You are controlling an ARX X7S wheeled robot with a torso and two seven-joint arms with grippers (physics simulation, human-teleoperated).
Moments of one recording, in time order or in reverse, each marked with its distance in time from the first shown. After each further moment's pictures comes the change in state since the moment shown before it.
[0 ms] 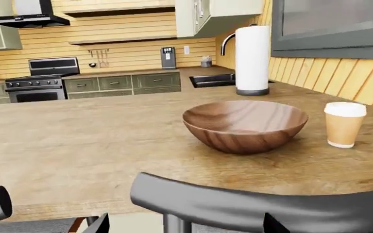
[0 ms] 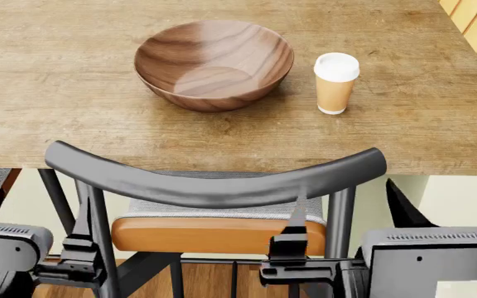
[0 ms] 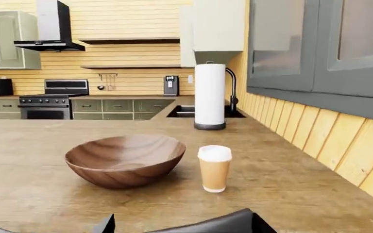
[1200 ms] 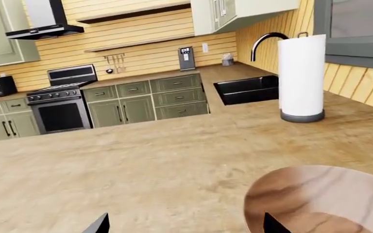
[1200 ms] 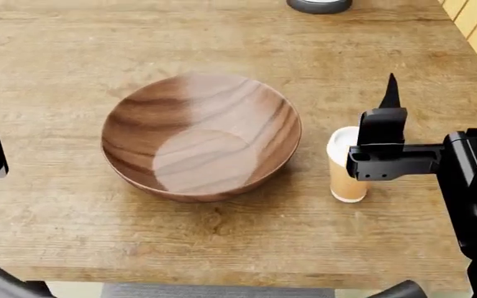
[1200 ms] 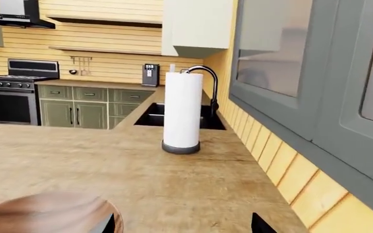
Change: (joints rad) left arm -0.646 -0.263 -0.242 0.126 -0.635 -0.816 -0.268; right arm 0.595 0.193 0.244 -0.121 0.275 0.830 0.006
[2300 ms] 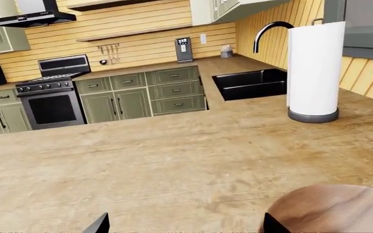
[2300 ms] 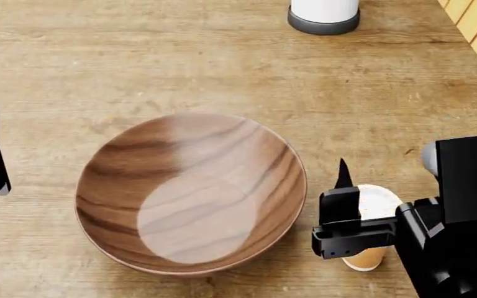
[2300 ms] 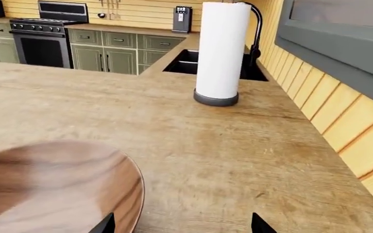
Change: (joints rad) left arm 0.065 -0.056 -0.012 -0.023 -0.185 0.064 -0.134; right arm -0.140 0.020 0.016 -0.031 0.190 0.101 0.037
